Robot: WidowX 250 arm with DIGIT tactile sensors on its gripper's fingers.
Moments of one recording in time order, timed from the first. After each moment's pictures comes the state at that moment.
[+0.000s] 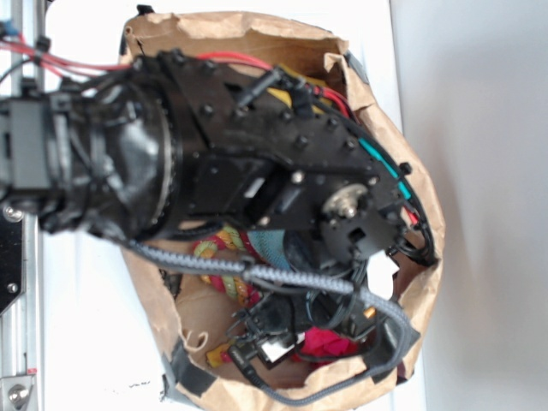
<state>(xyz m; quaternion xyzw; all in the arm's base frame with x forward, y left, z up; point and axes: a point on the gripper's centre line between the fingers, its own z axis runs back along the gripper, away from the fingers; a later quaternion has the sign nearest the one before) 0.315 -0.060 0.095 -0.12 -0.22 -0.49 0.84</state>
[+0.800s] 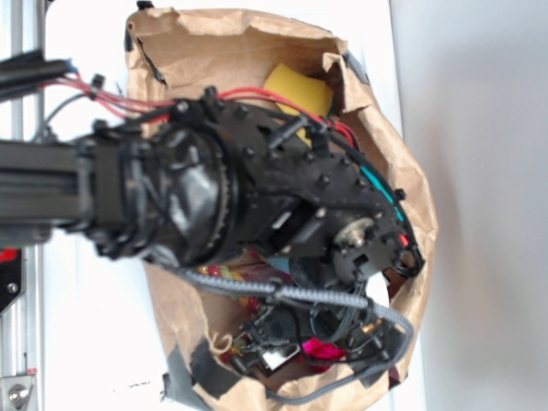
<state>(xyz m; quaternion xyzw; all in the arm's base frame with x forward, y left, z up) 0.315 -0.077 0.063 -0.14 -0.20 -0.49 0.84</state>
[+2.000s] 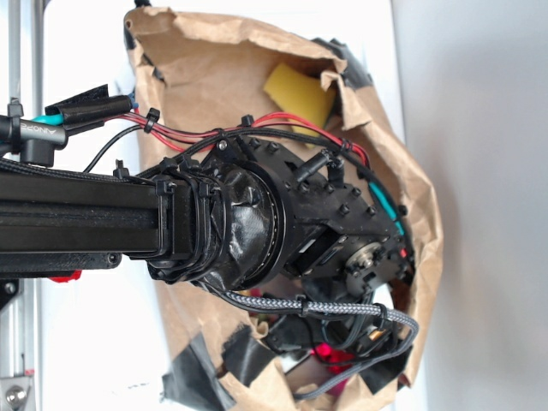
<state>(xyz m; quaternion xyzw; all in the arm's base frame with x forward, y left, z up) 0.322 -0.089 0.034 -0.14 -0.19 -0.49 0.84</state>
